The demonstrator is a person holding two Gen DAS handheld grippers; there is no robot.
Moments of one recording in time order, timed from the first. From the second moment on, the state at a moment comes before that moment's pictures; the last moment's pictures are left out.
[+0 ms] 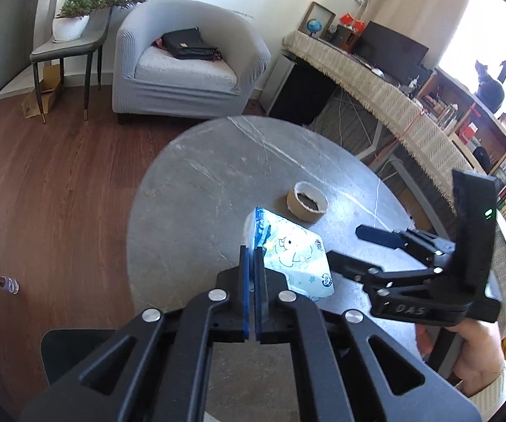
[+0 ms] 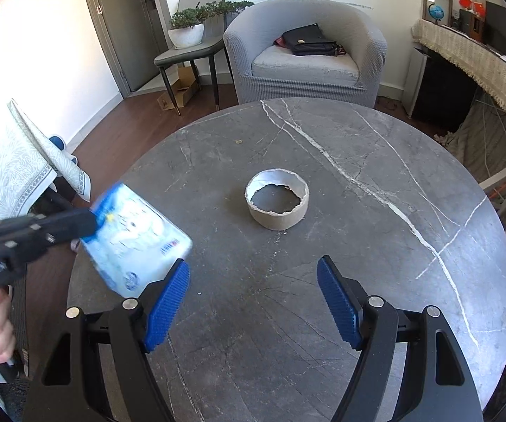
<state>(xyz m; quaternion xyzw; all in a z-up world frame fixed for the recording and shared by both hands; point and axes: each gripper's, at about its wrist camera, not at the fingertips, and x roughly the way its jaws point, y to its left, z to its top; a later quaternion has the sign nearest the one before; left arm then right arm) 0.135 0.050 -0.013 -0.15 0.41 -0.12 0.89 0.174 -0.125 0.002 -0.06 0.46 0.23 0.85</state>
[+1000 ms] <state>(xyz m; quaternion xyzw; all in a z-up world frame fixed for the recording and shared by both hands) 0.097 0.132 0.001 -0.14 0.41 -0.03 0.90 0.233 -0.098 -0.021 -0.09 0.47 0.17 0.86</state>
